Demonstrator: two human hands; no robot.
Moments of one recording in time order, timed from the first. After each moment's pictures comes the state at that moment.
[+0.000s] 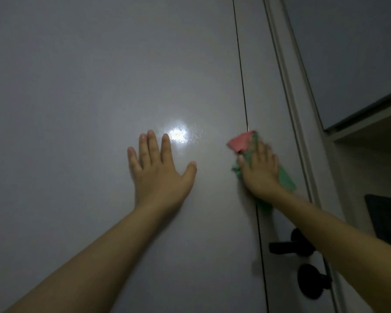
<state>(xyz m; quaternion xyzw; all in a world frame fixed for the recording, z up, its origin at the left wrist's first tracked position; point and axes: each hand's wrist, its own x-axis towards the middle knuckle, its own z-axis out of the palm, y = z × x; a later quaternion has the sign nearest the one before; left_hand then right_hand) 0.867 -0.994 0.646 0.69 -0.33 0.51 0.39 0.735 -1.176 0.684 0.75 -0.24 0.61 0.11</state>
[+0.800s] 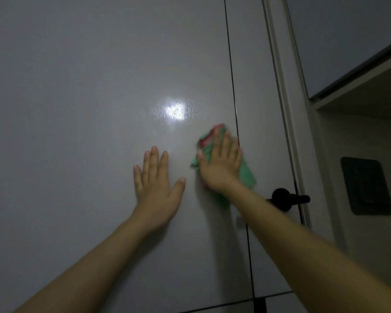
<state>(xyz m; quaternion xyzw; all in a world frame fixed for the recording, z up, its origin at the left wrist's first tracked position) 0.859 -0.979 0.568 0.68 -0.47 0.41 0.38 0.771 -1.103 0.620 0.79 -0.26 0.55 0.03</state>
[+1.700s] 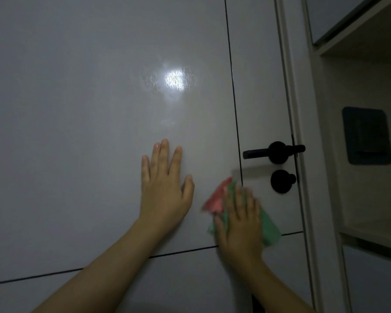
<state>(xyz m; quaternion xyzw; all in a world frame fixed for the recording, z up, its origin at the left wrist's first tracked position) 0.845 -0.997 0.486 0.64 -0.47 0.50 0.34 0.757 -1.145 0.383 0.73 -0.21 0.64 0.11</state>
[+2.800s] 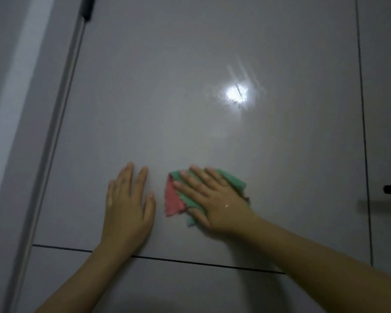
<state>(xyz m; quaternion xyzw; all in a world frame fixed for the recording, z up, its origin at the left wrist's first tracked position) 1.008 -0.762 0.449 0.71 -0.31 0.50 0.40 0.907 -0.952 0.499 0.76 0.14 0.51 0.37</state>
